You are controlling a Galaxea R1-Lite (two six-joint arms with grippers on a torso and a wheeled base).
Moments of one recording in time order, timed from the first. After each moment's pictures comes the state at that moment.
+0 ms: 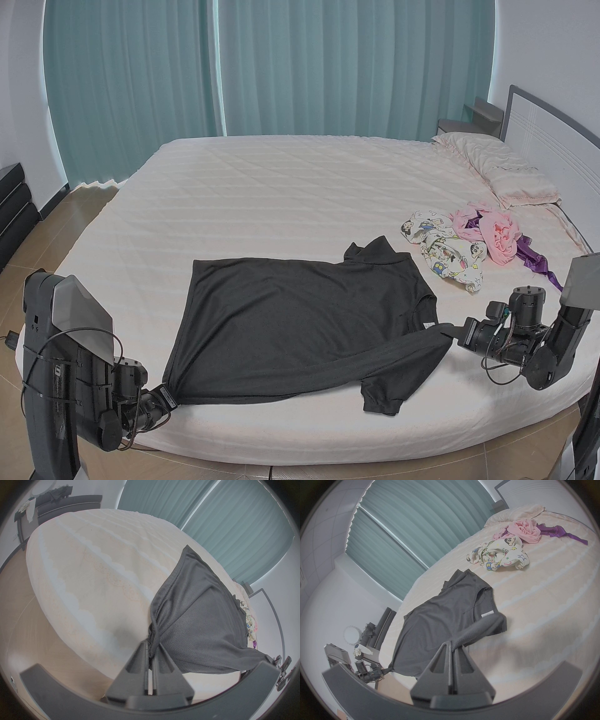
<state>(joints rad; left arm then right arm) -0.11 2.48 -0.13 -1.55 0.02 -0.71 0.09 2.15 -0.41 -1.26 0.37 0.53</state>
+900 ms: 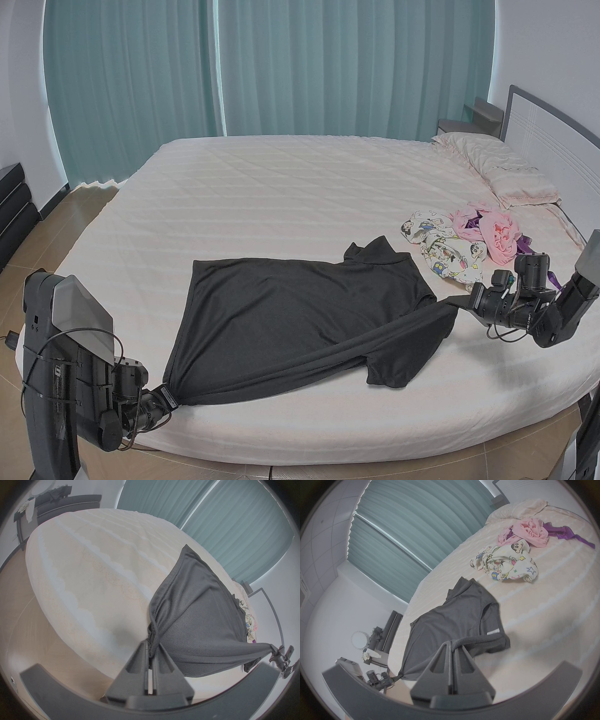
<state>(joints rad) -0.11 2.47 -0.13 -1.55 0.02 -0.71 0.00 2.09 -0.69 -0.91 0.49 0.54</state>
